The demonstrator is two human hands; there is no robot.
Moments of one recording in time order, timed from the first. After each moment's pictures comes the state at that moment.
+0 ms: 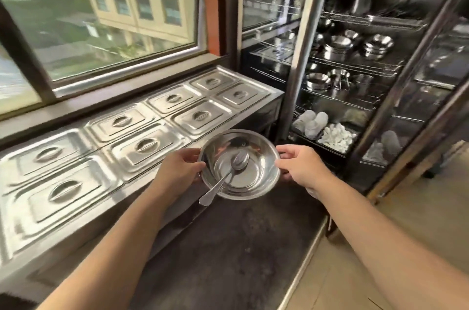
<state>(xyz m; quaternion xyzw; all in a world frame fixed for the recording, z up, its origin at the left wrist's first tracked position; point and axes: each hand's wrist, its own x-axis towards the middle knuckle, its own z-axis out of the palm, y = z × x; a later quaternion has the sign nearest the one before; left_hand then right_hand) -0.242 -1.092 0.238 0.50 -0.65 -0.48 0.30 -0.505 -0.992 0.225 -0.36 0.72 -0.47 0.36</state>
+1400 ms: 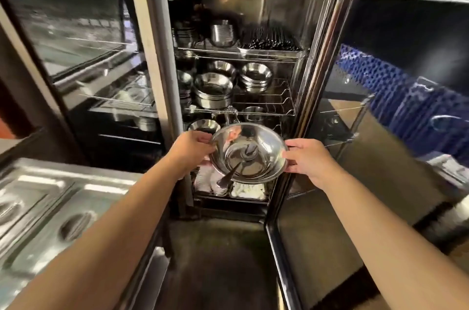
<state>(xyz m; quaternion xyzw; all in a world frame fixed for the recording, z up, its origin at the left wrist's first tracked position) -0.936 -1.488 0.251 0.25 -0.76 -0.59 0.12 -1.049 -1.238 0.256 -0.07 0.76 -0.61 0.20</state>
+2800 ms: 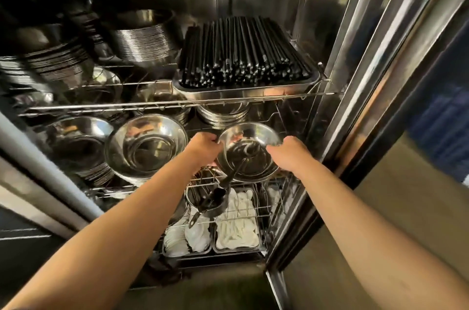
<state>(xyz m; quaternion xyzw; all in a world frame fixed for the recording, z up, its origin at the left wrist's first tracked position) -1.415 -1.597 0.216 0.24 -0.83 -0.51 -0.04 -1.469 -1.388 0.212 0.00 0.93 -0.35 0.13</state>
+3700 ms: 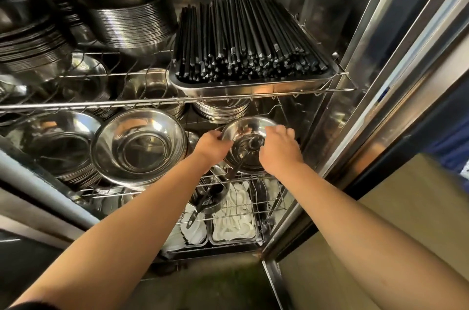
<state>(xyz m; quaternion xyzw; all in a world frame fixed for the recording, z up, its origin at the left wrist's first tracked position) -1.458 -1.603 0.168 0.22 -0.84 -0.49 -0.04 -1.482 -1.427 0.178 -0.12 0.98 -0.12 -0.01</state>
